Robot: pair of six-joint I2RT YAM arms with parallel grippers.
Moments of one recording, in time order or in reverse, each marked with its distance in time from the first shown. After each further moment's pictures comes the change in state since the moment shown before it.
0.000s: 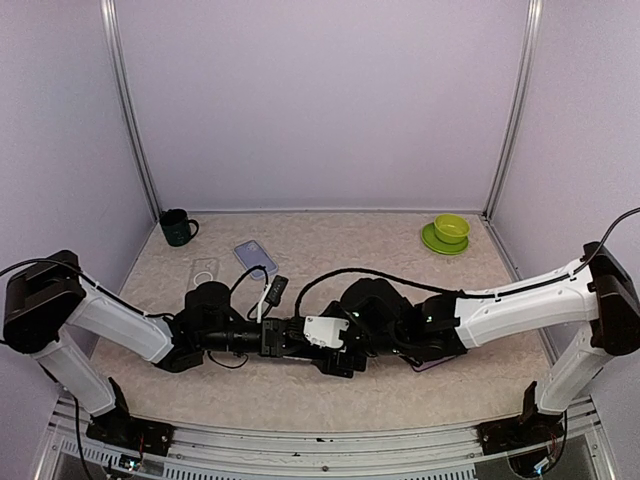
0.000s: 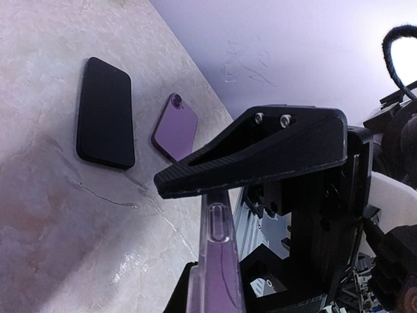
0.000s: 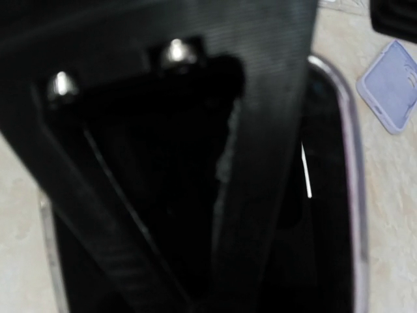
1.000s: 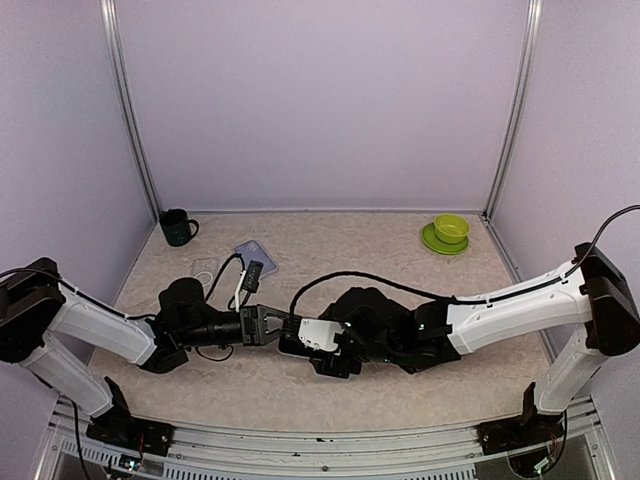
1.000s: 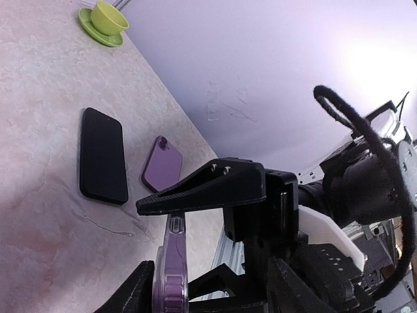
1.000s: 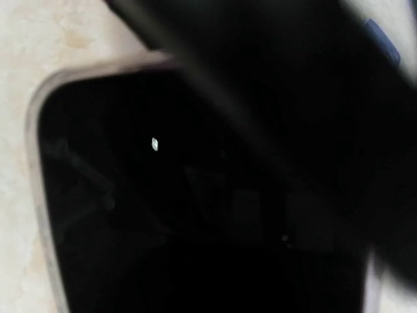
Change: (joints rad) left arm 0.063 -0.100 -0.084 0.123 0.000 -0.024; right arm 0.035 0.039 0.011 0.012 0.138 0.028
